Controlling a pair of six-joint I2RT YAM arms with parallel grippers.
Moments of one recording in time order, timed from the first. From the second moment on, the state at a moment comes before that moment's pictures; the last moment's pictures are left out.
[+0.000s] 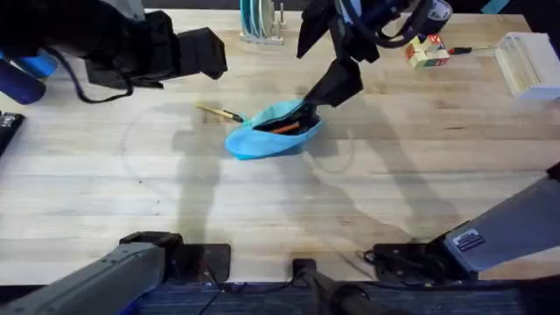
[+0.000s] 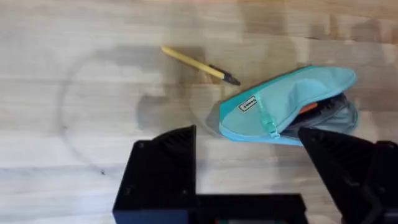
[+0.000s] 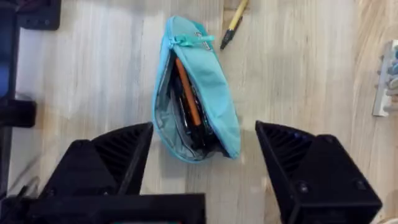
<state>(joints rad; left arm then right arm) -0.04 1.23 1.32 -1.17 0.16 -0.20 0.40 1.82 1.82 -1.33 -0.61 -1.15</state>
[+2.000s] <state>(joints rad) -0.16 1.92 1.34 -0.93 -0.16 -1.21 0.40 1.82 1.82 -1.41 -0.61 -1.13</state>
